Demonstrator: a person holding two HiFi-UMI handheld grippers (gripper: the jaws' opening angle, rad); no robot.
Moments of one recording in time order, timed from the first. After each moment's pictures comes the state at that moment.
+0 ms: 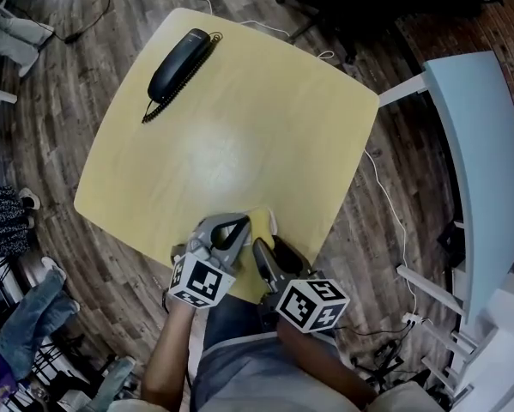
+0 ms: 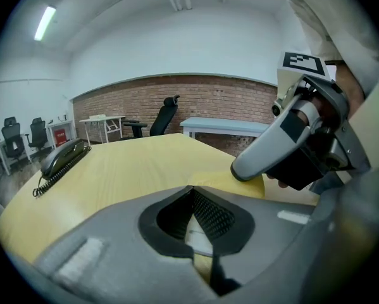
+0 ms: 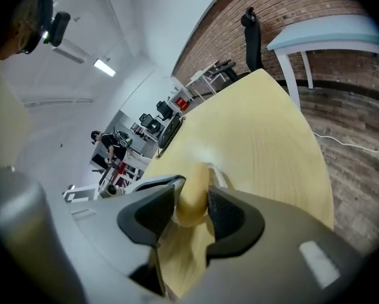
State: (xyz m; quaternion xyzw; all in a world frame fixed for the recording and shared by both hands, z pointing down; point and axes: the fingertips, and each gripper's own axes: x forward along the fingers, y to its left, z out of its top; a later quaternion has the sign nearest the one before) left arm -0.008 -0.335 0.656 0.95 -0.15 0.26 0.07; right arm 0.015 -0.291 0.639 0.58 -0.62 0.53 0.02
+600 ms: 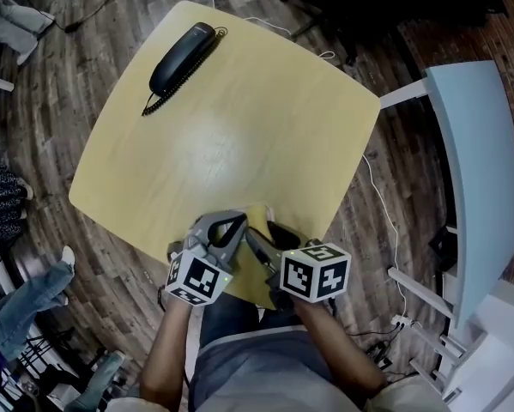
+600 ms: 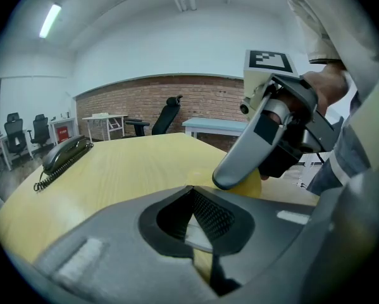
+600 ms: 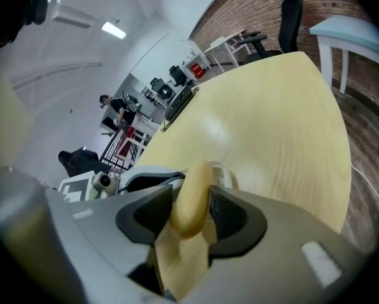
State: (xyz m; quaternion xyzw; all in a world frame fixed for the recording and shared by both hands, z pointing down) left arm -0.012 -0.337 0.659 0.95 -0.16 0.25 0.08; right arm 0.004 -0.314 0.655 0.46 -0.67 0.56 0.16
